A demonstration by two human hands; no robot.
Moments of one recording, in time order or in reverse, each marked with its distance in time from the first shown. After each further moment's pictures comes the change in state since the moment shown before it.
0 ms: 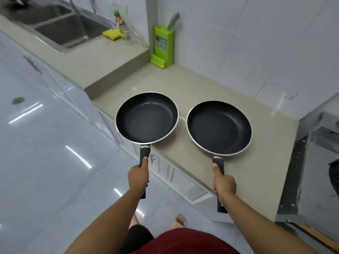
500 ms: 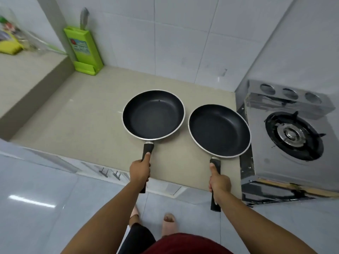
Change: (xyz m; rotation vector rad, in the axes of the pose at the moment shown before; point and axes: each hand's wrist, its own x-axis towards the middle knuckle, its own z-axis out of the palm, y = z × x) left_hand -0.004 0.063 0.128 0.133 -0.453 0.137; right_hand 0.028 0.051 -0.061 0.345 0.255 0.324
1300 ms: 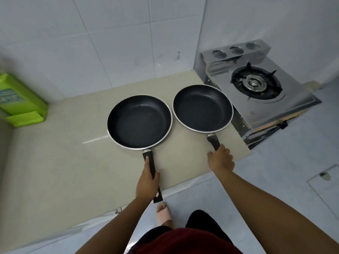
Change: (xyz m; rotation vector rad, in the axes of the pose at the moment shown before) left_hand 0.071 0.022 -0.063 0.720 -0.526 0.580; right_hand -0.060 -0.024 0.074 -0.459 0.342 -0.024
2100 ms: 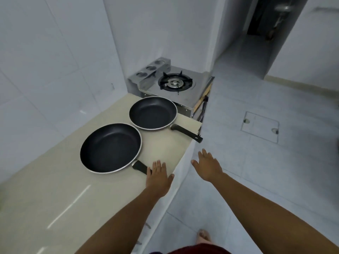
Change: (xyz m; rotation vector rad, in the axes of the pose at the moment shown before) left_hand -0.016 0.018 -0.047 1.010 -0.496 0.769; right_hand -0.200 0.027 0.017 -0.055 -0.009 0.095
